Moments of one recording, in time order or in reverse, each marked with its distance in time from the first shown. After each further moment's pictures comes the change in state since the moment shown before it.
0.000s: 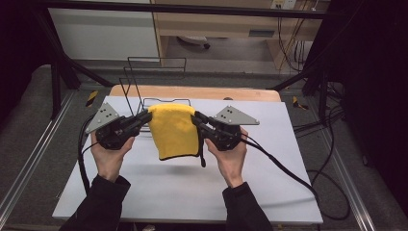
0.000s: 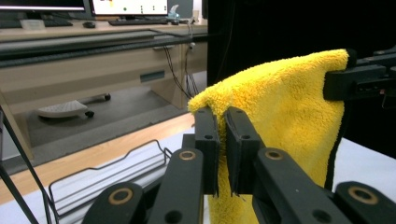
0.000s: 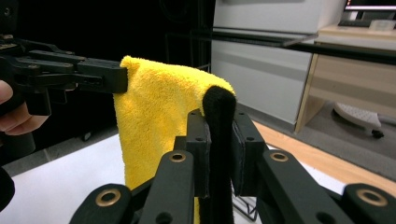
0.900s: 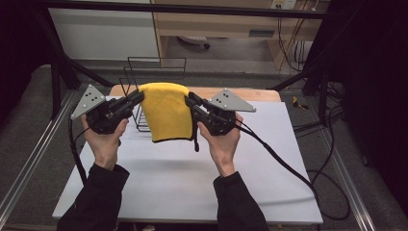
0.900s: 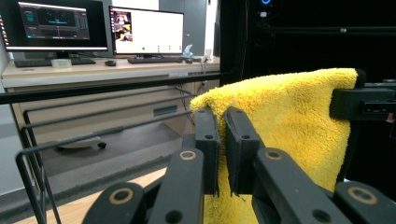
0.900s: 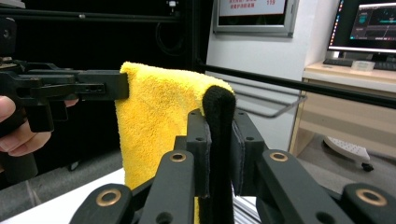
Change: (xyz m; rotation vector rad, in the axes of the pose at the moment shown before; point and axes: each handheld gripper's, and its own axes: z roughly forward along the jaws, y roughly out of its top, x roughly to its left) left arm 0.019 0.034 -0.002 -0.142 0.051 -0.009; right arm 0.002 0.039 0.016 -0.116 -0.029 -0.033
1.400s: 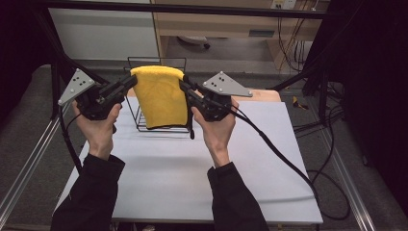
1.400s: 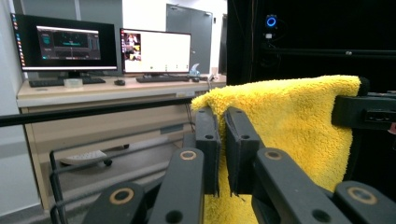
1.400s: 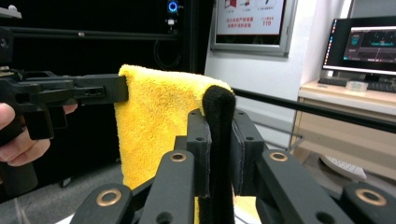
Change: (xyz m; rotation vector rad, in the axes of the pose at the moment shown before) left arm 0.014 0.031 0.003 -0.066 0.022 0.007; right arm 0.000 0.033 0.016 -0.057 -0.011 -0.014
